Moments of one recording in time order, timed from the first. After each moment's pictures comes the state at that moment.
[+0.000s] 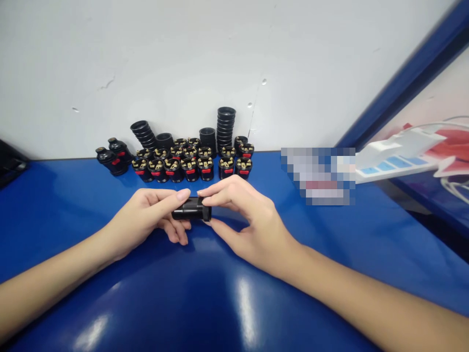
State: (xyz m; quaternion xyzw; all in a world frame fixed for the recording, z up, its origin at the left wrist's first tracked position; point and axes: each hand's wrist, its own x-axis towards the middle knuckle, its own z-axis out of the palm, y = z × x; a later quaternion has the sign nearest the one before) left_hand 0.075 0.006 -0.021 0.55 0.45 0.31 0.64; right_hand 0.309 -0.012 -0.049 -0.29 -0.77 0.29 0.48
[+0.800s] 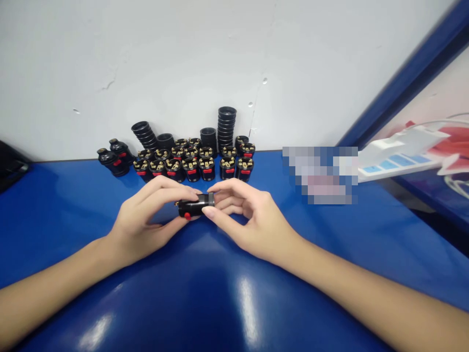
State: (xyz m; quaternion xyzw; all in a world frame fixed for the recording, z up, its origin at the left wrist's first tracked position) left_hand 0.063 0.011 -0.038 0.87 0.23 0.42 0.08; right_hand 0.305 -0.009 -0.042 -0.37 -0.69 0.43 0.45
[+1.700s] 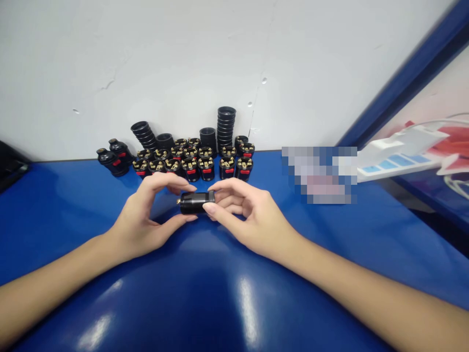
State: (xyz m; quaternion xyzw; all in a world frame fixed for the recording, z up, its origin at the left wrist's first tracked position) left_hand 0.059 0.017 -0.051 0.86 0.26 0.43 0.12; right_hand 0.307 -0.005 -0.043 -0.39 -0.67 0.46 0.44
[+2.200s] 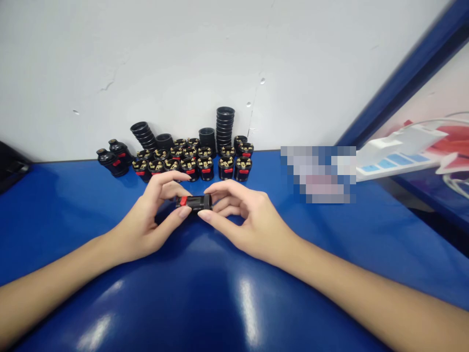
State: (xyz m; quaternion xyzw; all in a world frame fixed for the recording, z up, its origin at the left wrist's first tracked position) left_hand 0.062 0.012 -0.047 0.84 0.29 0.37 0.25; right_hand 0.305 -0.008 -0.045 -0.38 -0.69 0.43 0.44
